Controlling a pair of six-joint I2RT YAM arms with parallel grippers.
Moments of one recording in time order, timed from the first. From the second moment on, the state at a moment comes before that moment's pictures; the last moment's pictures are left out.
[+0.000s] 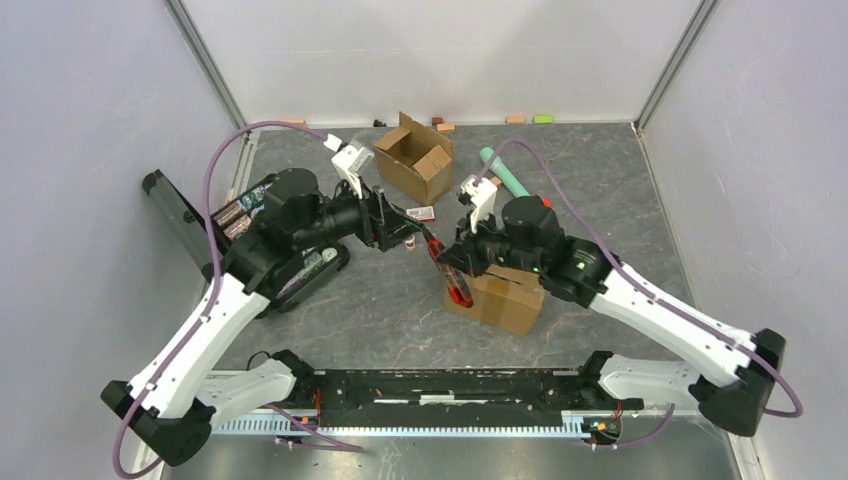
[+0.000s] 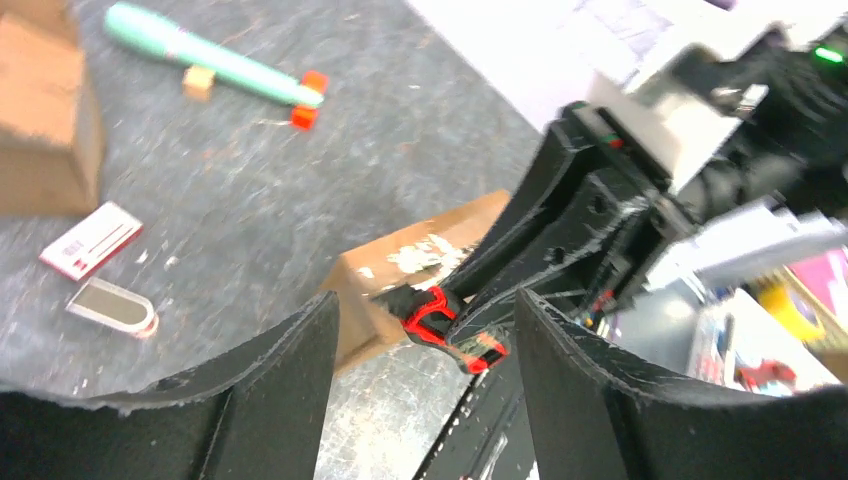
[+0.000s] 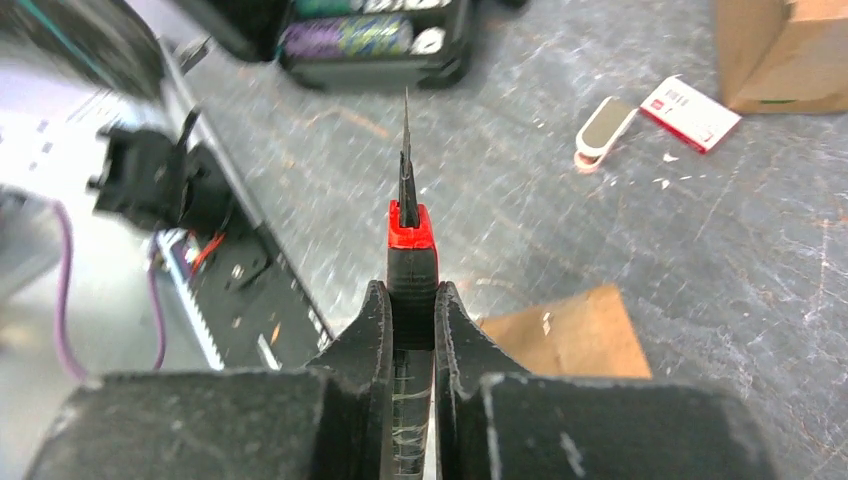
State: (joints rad) left arm -0.60 0.99 1.15 -0.40 0.40 -0.39; right arm 0.89 1.14 1.08 -0.33 -0.13 0.26
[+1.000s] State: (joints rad) left arm -0.83 1.26 1.30 -0.78 1.01 -0.05; right arm 1.05 0.99 1.07 -0.66 -0.43 0.10
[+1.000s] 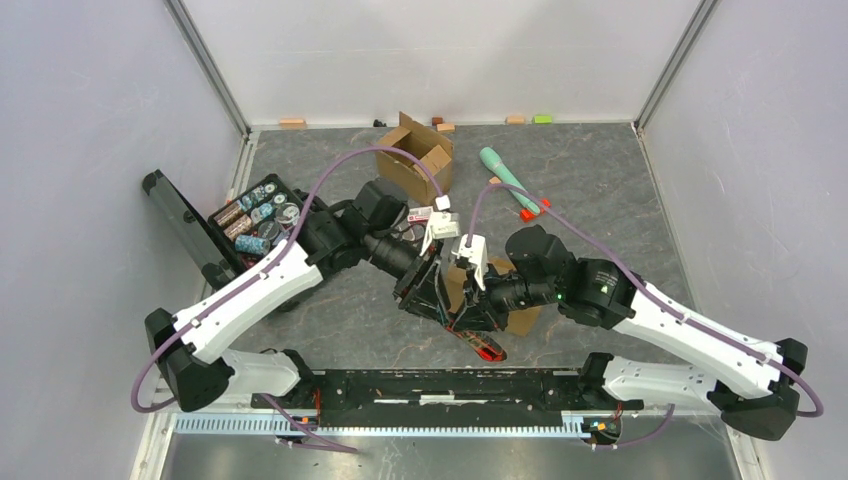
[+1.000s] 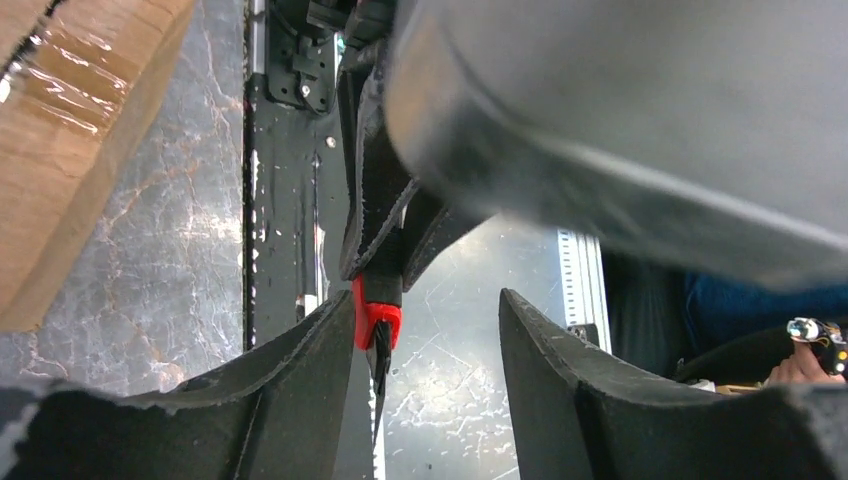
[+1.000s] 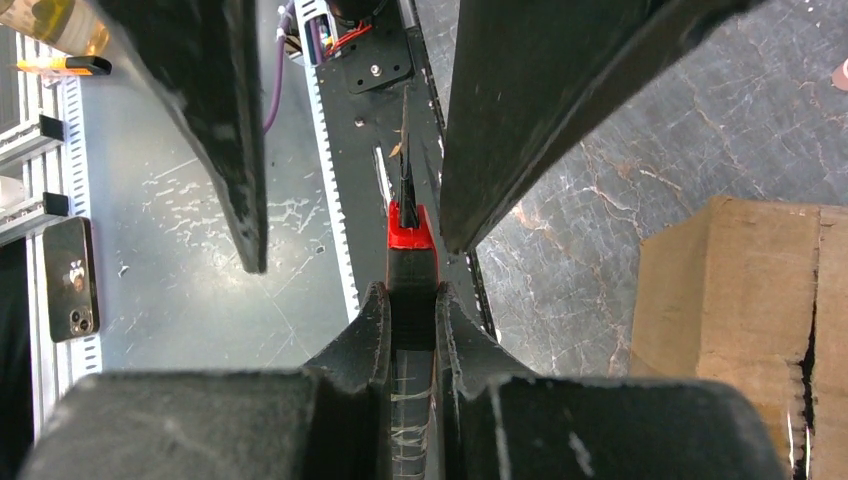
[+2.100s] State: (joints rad) left arm -0.85 1.18 1.07 -0.47 1.00 -0.19; right arm 1.06 0.96 1.09 -0.68 -0.40 0.13
